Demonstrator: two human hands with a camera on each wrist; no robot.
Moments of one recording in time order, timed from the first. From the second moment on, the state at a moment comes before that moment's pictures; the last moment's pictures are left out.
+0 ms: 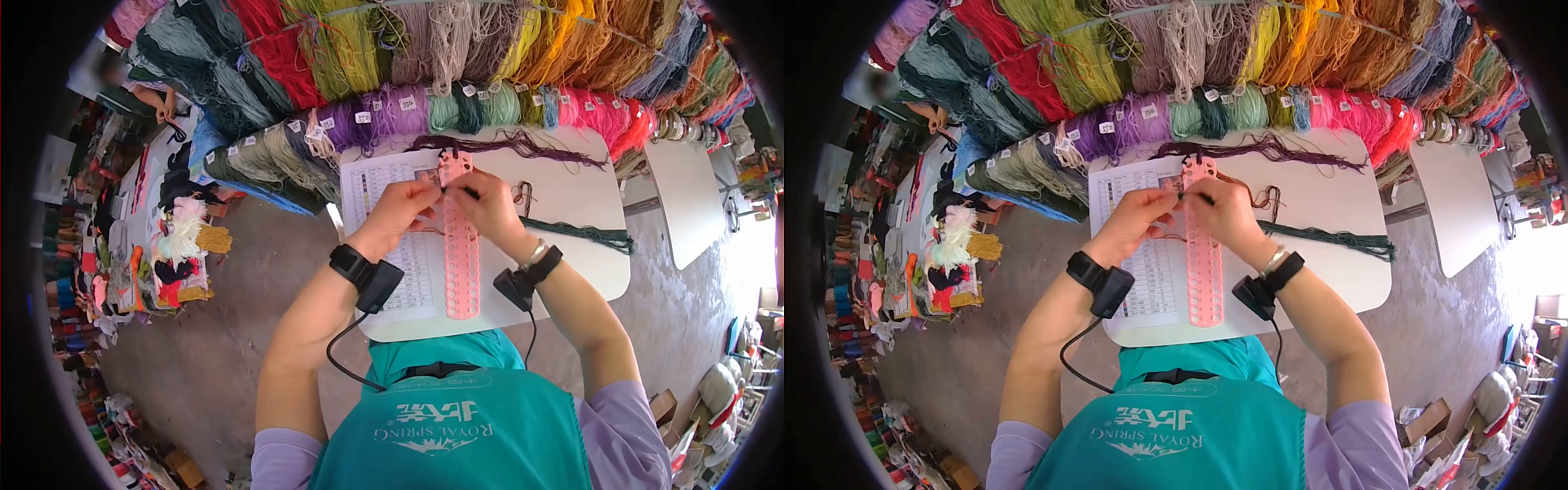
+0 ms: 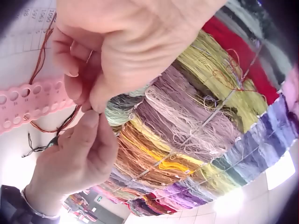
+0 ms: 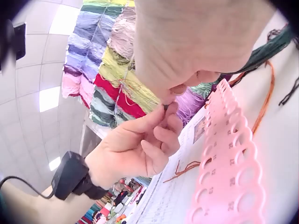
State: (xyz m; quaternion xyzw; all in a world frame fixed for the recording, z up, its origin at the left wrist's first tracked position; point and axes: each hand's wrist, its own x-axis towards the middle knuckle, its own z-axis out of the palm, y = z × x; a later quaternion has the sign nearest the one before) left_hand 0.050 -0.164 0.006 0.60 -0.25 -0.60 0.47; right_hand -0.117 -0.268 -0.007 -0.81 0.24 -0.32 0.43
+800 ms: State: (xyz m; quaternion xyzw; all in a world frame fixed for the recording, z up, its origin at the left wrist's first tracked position) left_hand 0.035 -0.207 -0.018 0.63 -0.23 -0.57 0.48; right_hand -0.106 -0.298 -0.040 -0.75 0.37 -0.28 0.48
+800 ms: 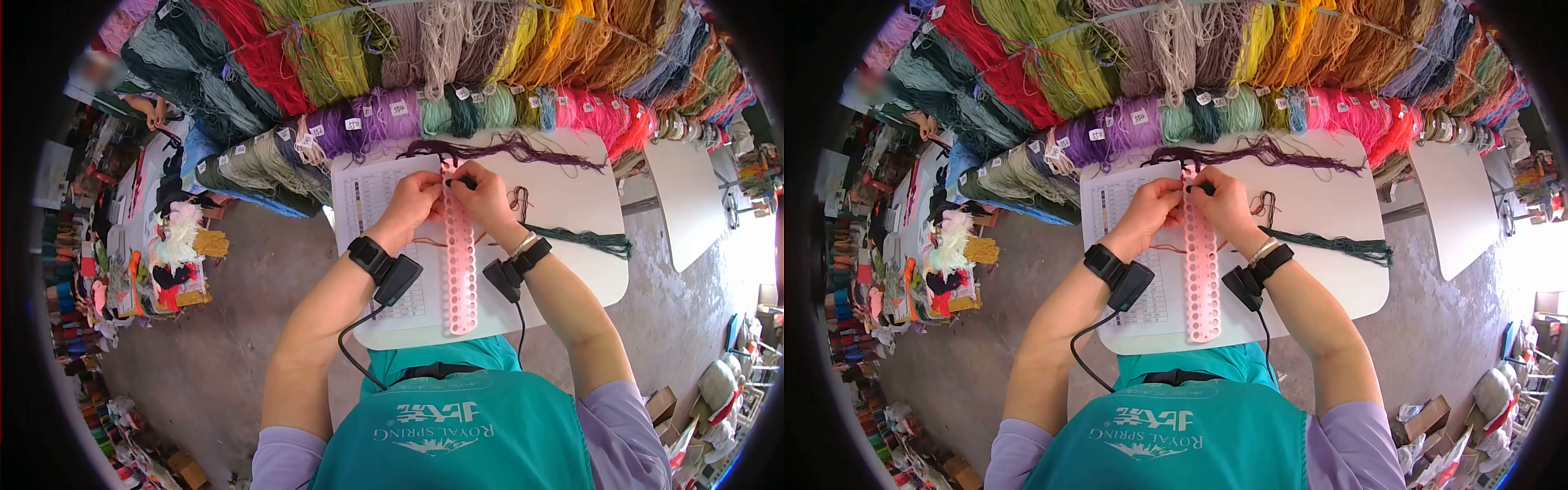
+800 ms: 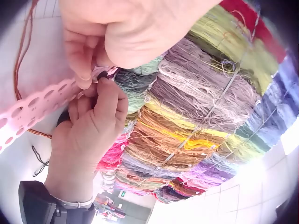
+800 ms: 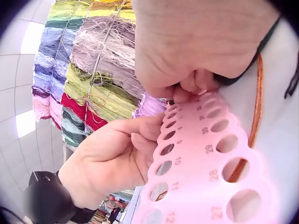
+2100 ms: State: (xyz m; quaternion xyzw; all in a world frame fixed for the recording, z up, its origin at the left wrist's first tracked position) left_hand 0.080 -0.180 -0.008 0.61 -0.22 -0.60 0.47; right_hand -0.098 -0.293 -0.009 -0.81 0.32 -0.16 0.46
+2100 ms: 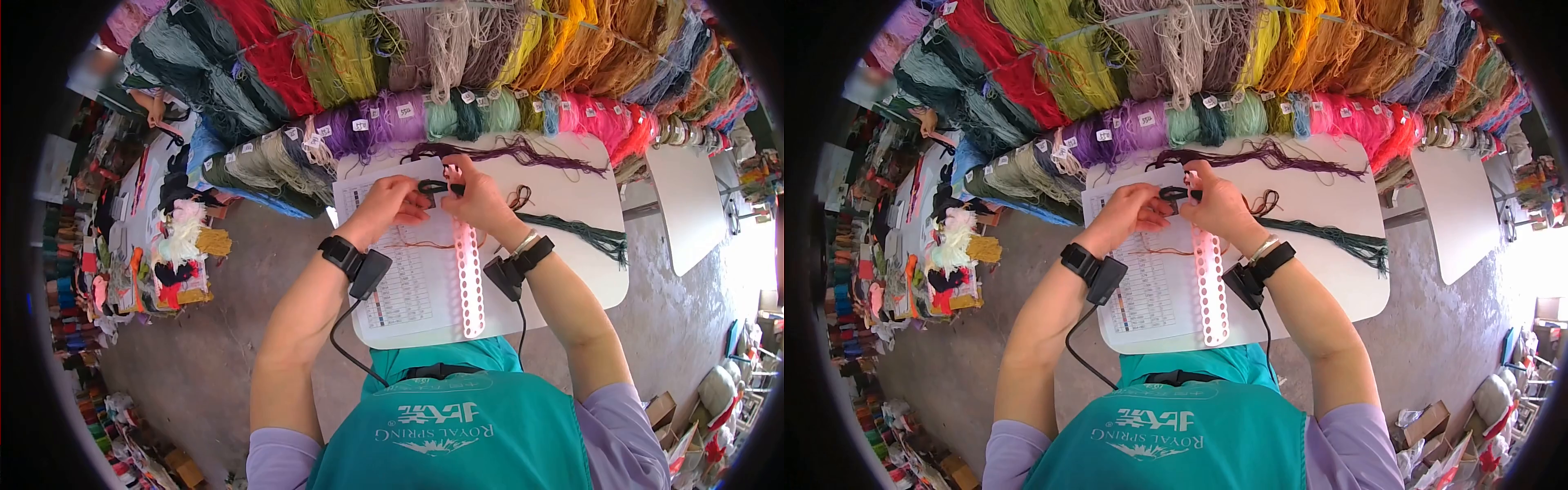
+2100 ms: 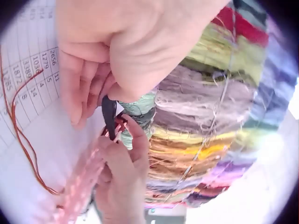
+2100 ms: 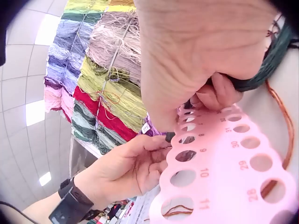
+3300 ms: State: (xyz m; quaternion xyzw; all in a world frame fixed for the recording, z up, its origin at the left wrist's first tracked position) left_hand 0.062 -0.188 -0.033 0.67 -0.49 -0.39 0.41; right_hand -0.087 -0.303 -0.019 -0.79 0.33 -0.09 0.50
